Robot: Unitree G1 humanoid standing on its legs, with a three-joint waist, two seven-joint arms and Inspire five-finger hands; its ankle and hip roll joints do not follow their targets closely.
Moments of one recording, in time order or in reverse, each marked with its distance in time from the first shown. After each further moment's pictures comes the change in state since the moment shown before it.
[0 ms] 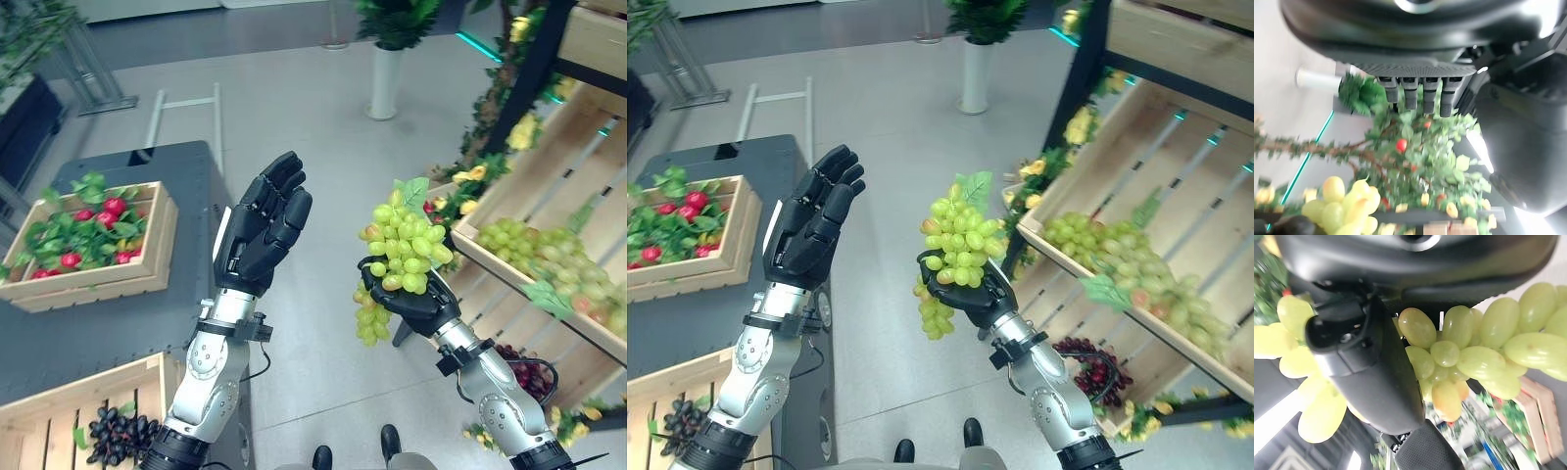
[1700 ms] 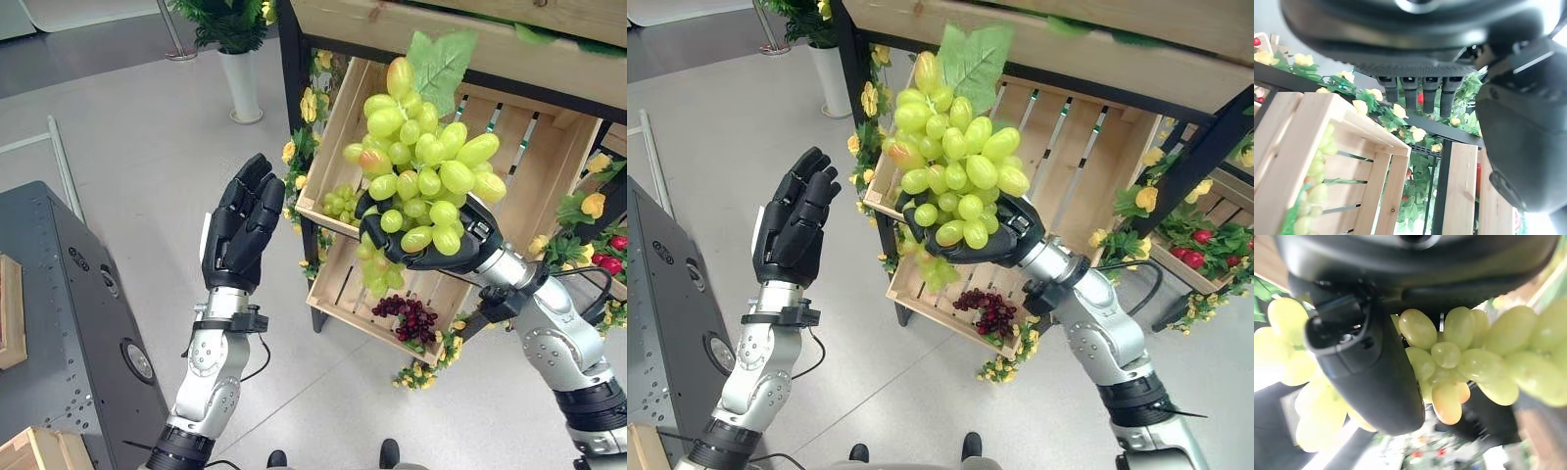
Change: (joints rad) left arm -0.008 -0.041 0.042 0.032 0.001 0.027 0.144; right arm -0.322 -0.286 -0.127 -0.116 -0.029 0.065 0.154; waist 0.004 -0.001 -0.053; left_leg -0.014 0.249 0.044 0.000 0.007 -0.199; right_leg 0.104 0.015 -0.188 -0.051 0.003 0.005
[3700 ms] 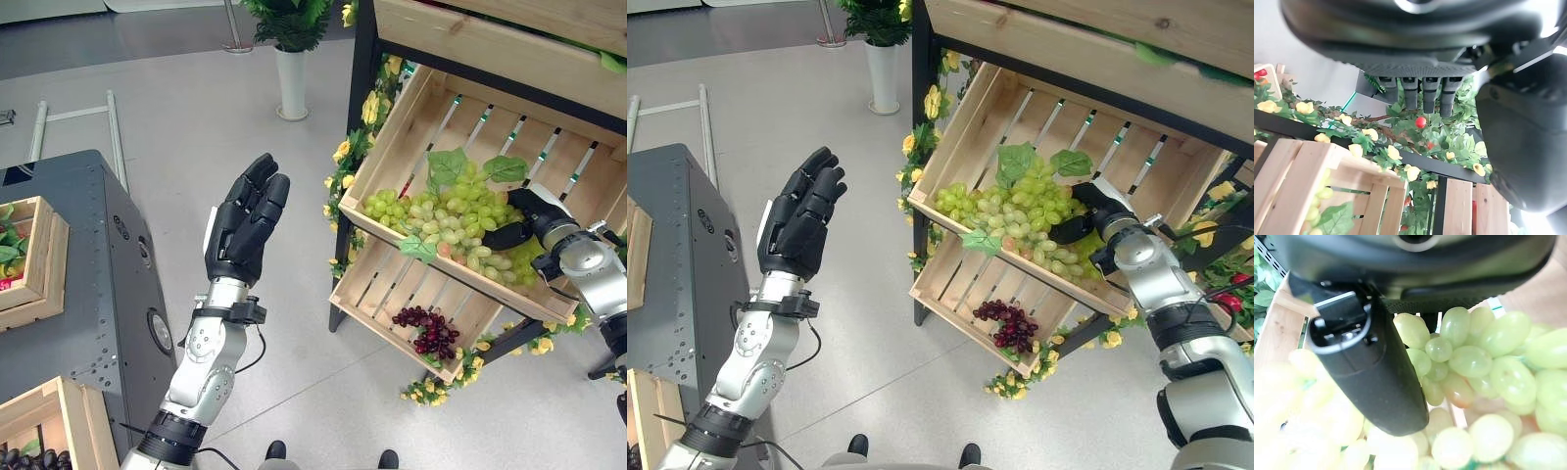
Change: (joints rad) left arm -0.067 0.078 -0.033 0.046 -0.067 0.045 0.005; right arm -0.356 -0.236 0.251 0.755 -0.637 0.136 -0.286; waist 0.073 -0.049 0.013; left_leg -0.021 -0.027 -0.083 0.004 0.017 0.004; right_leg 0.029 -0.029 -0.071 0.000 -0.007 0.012
